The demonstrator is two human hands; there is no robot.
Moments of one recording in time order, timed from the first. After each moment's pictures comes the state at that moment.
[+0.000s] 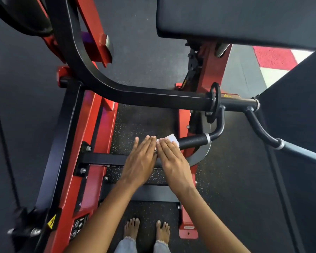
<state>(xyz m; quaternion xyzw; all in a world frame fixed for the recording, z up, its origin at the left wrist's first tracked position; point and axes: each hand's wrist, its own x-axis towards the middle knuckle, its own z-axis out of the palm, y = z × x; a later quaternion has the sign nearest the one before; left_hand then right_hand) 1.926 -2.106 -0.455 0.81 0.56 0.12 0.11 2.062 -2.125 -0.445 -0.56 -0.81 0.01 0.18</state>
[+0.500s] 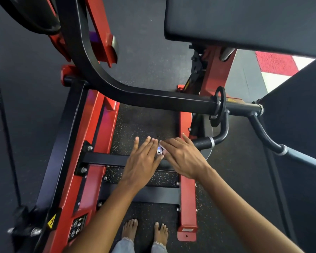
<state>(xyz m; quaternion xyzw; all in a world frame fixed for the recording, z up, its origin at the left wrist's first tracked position) 1.919 -2.104 -0.459 0.81 0.57 0.12 0.08 2.088 -2.081 -0.418 -0.48 -0.87 0.10 0.02</state>
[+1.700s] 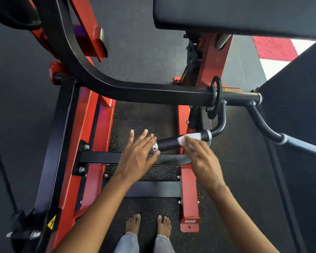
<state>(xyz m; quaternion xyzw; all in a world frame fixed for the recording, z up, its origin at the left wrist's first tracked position) 1.913 -2.094 -0.461 0.82 0.54 0.16 0.13 2.128 -2.120 -0.433 -0.59 -0.76 0.11 0.23</state>
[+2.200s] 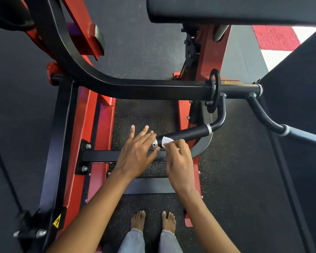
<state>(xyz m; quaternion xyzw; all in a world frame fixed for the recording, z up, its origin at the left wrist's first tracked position) 1.912 -2.089 -0.458 0.84 0.52 0.13 0.12 2.055 -2.135 -0.445 -0.66 -0.68 0.09 0.31</state>
